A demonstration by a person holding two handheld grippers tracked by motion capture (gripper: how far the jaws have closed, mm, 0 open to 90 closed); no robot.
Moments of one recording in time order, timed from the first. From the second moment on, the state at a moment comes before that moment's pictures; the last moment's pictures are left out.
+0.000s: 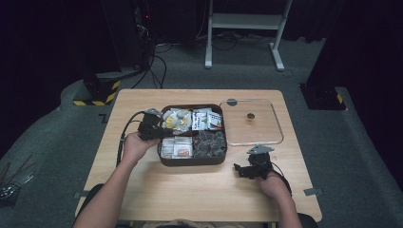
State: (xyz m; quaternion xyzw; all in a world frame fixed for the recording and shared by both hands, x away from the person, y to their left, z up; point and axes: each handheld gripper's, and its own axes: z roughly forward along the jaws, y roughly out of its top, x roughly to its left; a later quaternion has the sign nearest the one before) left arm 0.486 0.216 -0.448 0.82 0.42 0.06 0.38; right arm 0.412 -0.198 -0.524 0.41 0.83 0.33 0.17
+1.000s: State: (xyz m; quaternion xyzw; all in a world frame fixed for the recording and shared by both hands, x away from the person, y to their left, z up) left arm 0.460 0.283 -0.433 0.78 0.48 0.09 0.39; right arm 0.418 -0.196 -0.525 0.40 0.84 0.34 0.16
